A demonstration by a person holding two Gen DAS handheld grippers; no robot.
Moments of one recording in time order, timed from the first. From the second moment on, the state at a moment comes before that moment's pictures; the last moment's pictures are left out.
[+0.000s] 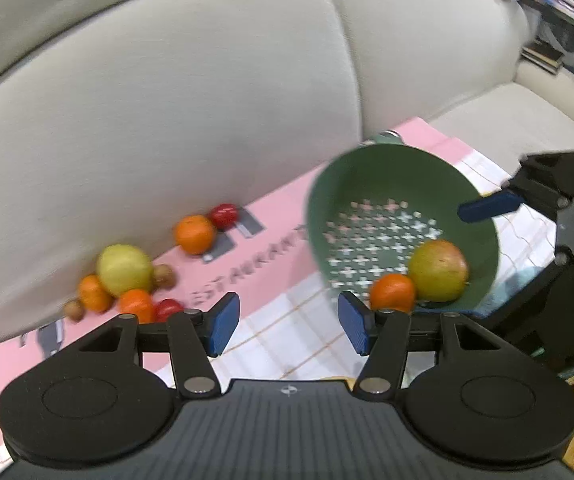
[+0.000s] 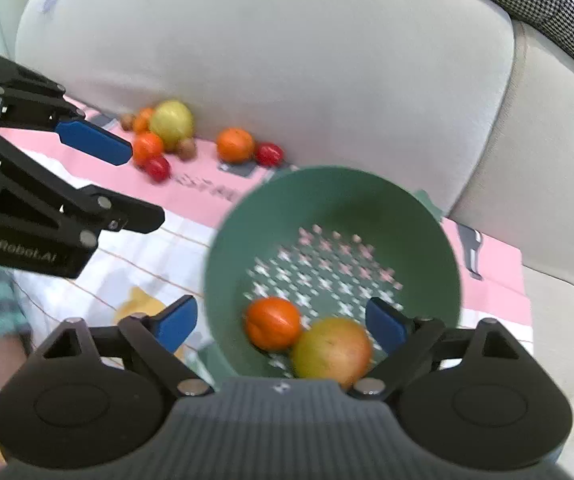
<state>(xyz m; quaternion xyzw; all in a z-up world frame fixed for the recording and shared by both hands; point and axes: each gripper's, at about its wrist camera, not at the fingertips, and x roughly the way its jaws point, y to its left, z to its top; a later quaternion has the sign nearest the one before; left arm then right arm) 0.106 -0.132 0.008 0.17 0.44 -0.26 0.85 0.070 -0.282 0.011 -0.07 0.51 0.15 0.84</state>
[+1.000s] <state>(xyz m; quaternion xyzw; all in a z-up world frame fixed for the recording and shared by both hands) 0.168 0.034 0.012 0.04 0.43 -0.13 0.89 0.143 -0.145 0.006 -0.04 0.49 0.19 0.85</state>
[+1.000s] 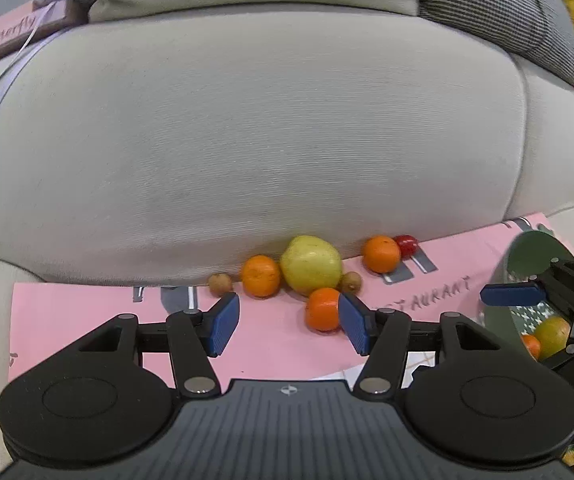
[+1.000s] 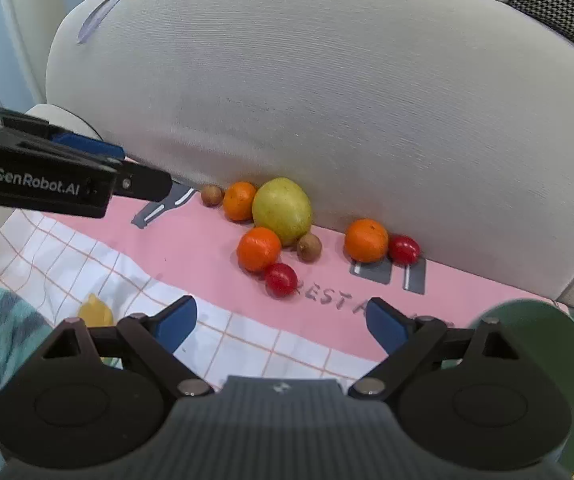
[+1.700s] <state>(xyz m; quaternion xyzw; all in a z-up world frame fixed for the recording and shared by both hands) 0.213 0.055 -0.034 -0.03 0.44 -0.14 0.89 0.195 -0.126 -0.035 -0.03 0.49 0.18 0.85</state>
